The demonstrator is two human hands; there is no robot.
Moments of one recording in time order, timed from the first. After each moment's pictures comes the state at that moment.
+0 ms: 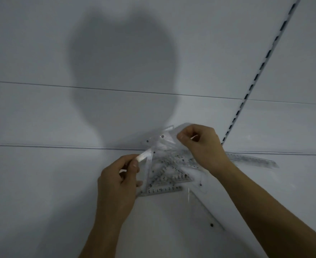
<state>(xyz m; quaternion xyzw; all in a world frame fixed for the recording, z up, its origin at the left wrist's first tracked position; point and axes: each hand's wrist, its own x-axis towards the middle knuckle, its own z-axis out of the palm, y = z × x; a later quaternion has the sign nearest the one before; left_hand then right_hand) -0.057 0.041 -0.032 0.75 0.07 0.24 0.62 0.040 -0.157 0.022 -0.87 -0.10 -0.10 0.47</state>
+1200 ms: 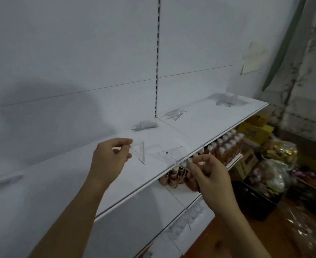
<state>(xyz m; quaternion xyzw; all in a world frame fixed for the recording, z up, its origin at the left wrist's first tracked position) -0.041 -0.586 0.001 0.77 -0.18 0.00 0.61 -0.219 -0.771 -0.011 -0.76 0.23 -0.29 0.54</state>
